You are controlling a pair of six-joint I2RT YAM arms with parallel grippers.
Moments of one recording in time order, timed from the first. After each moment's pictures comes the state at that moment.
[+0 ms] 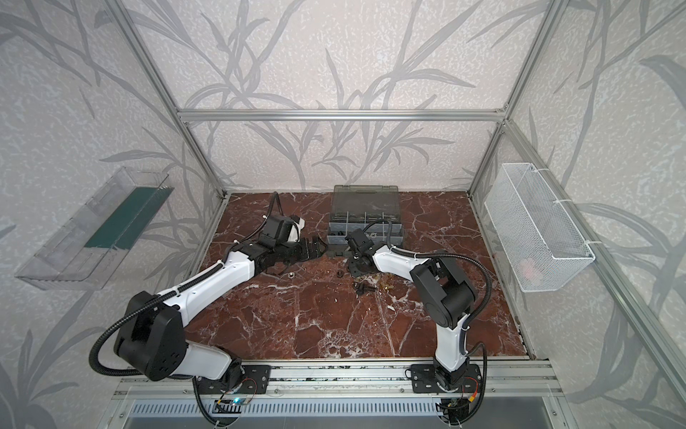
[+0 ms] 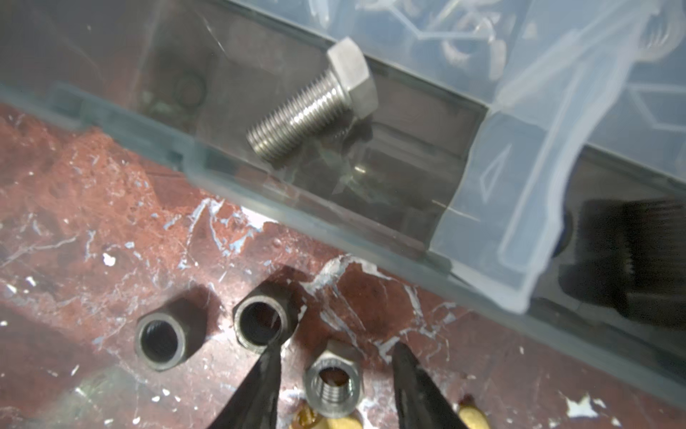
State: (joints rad) left arm -0.44 1.44 1.01 -0.36 0.29 -0.65; right arm 0.65 1.90 1.19 -0.41 0.06 0.29
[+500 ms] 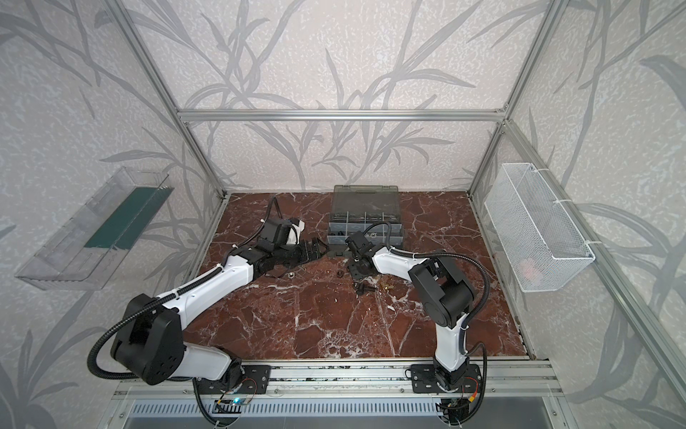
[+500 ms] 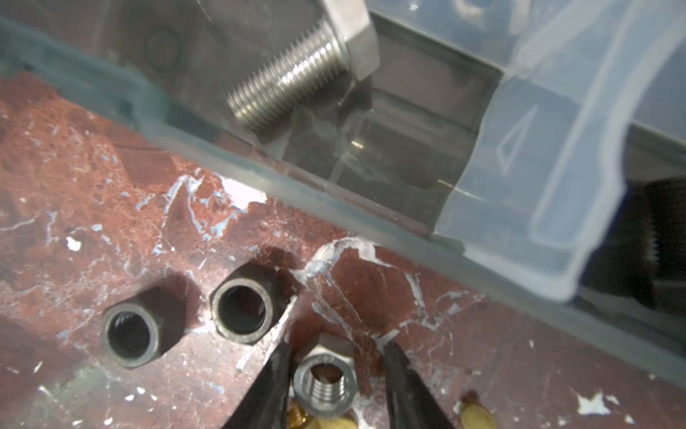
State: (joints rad) left arm -0.43 1.43 0.97 -0.29 0.33 -0.69; right arm 0.65 1.90 1.17 -0.41 0.07 0.29
